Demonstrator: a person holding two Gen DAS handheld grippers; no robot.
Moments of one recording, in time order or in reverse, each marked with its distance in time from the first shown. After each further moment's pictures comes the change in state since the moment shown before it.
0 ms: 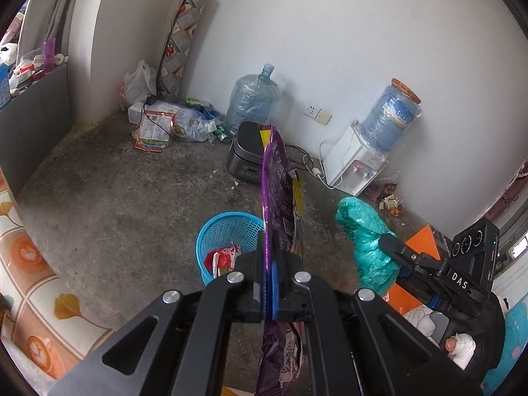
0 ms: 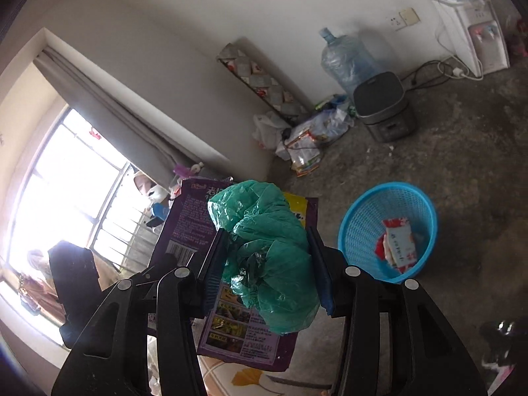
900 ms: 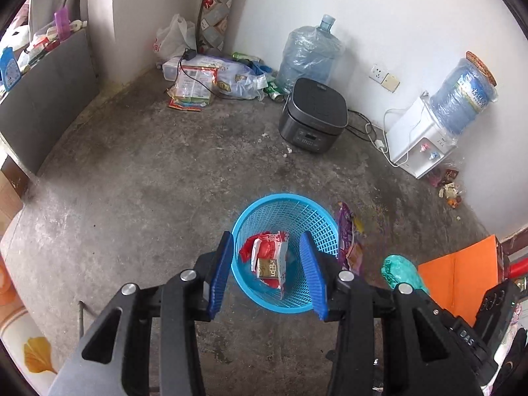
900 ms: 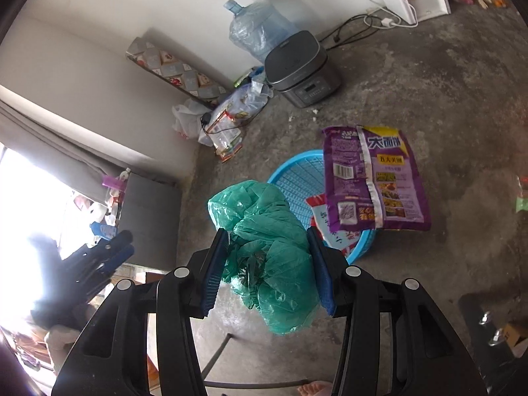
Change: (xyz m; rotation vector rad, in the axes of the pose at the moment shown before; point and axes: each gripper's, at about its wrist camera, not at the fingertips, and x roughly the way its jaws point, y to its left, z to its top) left arm 0.139 0.035 0.027 -0.073 0.158 0.235; right arm 0.042 -0.098 -0.006 0.190 0.094 -0.232
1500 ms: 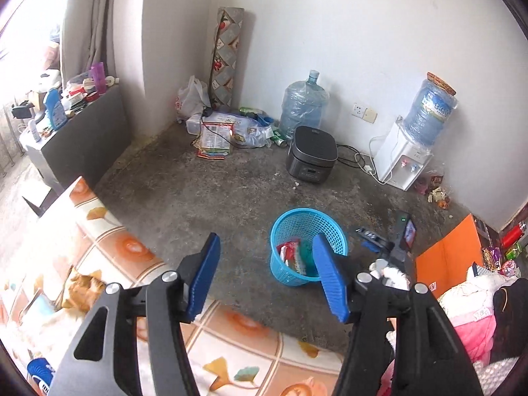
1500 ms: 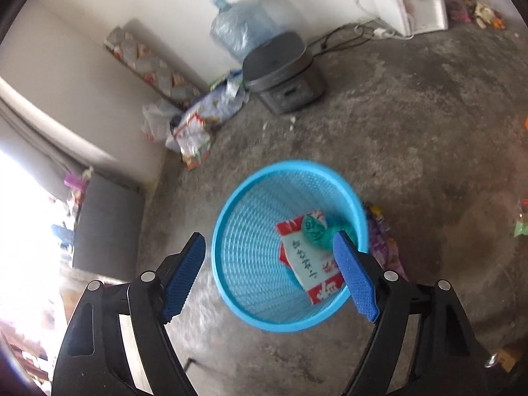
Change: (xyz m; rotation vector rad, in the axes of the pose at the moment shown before) left arm -0.236 0.070 -0.086 0.091 -0.206 0.036; right arm 0.064 -0.023 0.009 -0.037 -0.123 -0.145
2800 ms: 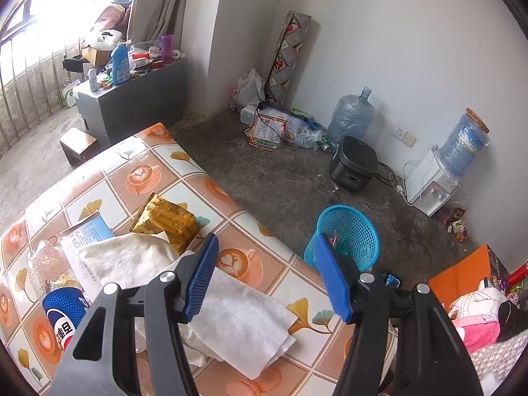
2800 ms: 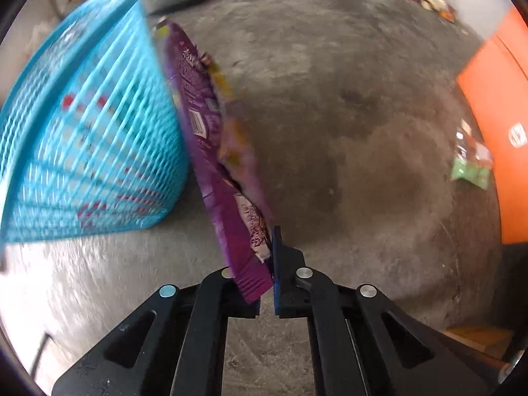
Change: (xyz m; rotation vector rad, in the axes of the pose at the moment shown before) left arm -0.052 0.092 -0.068 -0.189 -0.017 0.101; right arm 0.107 -0.124 -0.120 -0.088 0.205 -0.570
